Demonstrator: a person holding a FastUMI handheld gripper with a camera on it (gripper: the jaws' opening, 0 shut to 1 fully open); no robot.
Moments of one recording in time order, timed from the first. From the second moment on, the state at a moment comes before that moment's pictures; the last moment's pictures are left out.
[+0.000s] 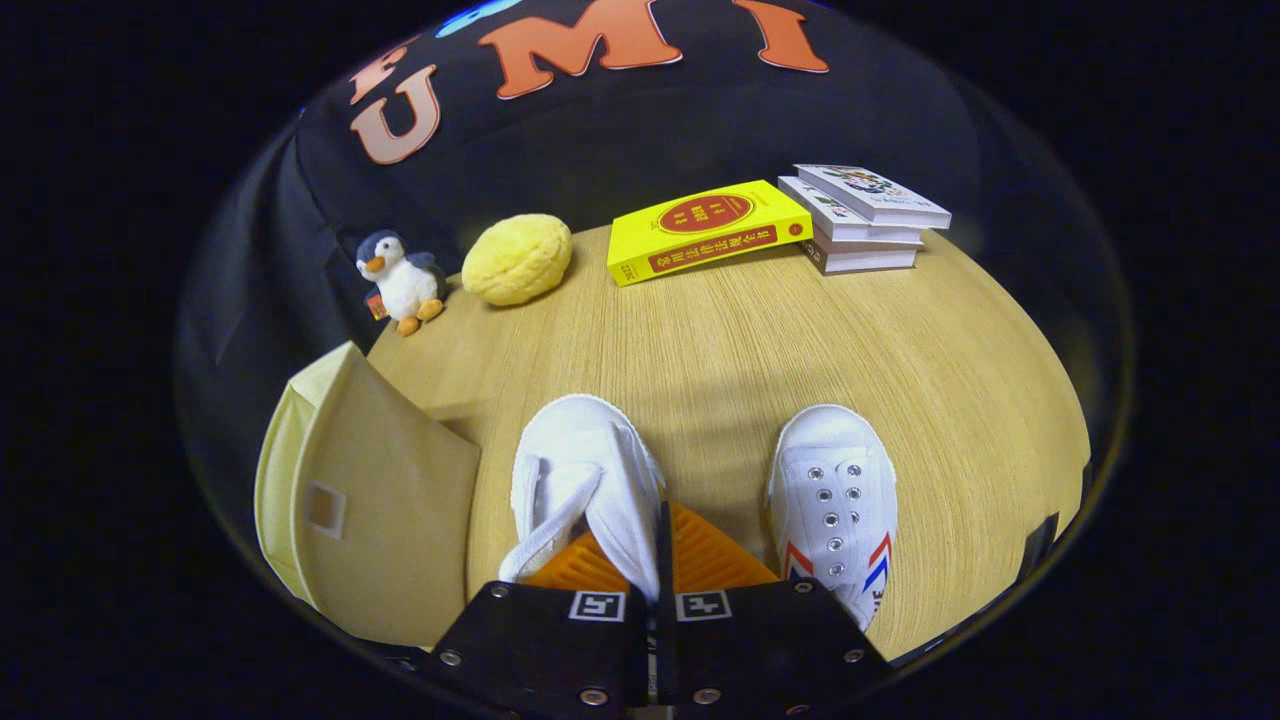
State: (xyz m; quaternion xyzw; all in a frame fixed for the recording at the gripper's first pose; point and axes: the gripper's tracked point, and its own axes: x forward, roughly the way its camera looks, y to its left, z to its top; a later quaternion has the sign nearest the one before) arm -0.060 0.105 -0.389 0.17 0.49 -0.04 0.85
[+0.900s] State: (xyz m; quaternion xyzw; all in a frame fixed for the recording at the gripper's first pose) arm -0.018 0.328 -0.292 0.18 0.53 0.03 0.83
